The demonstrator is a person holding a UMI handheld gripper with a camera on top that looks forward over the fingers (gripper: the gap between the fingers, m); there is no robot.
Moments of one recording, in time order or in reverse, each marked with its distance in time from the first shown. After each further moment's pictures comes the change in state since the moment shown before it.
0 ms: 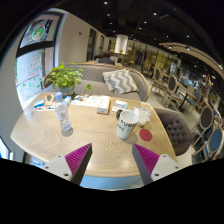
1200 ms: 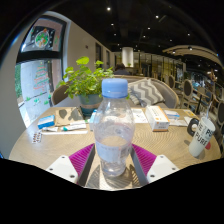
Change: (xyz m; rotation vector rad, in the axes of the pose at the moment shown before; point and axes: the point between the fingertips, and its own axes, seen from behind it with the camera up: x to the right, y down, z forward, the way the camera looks) arm -0.249 -0.060 0.243 0.208 -0.129 0.099
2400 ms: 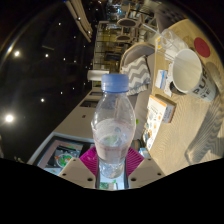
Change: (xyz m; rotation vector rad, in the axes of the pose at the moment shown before) arm 0.124 -0.175 -0.069 0.147 -0.531 1.358
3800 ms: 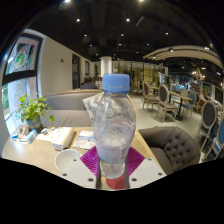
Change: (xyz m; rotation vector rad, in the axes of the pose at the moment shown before) arm 0.111 -0.295 -0.138 0.051 0.586 -1.346
